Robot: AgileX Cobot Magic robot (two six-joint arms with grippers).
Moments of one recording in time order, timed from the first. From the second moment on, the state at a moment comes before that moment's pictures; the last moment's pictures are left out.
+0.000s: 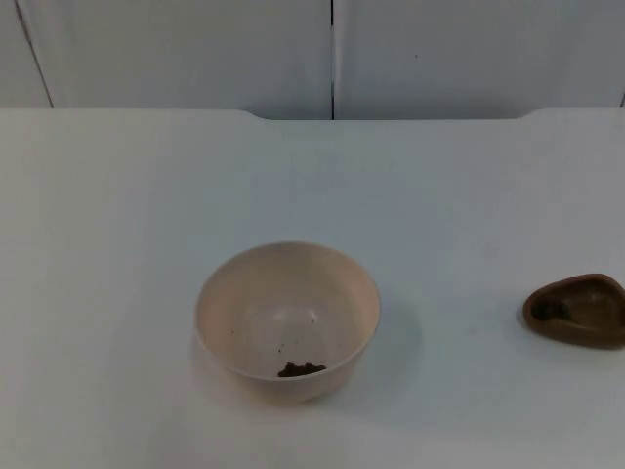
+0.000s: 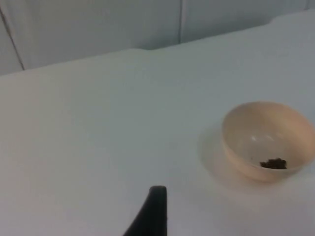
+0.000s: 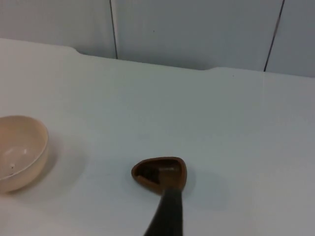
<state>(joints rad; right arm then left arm) 0.23 0.05 -0.62 -0.02 1.03 -0.03 -0.52 0.04 -0.55 0.15 1.03 -0.15</state>
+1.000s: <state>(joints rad) 0.23 0.00 -0.52 0.03 1.08 -0.09 -0.52 0.00 -0.51 0.04 1.07 -0.03</state>
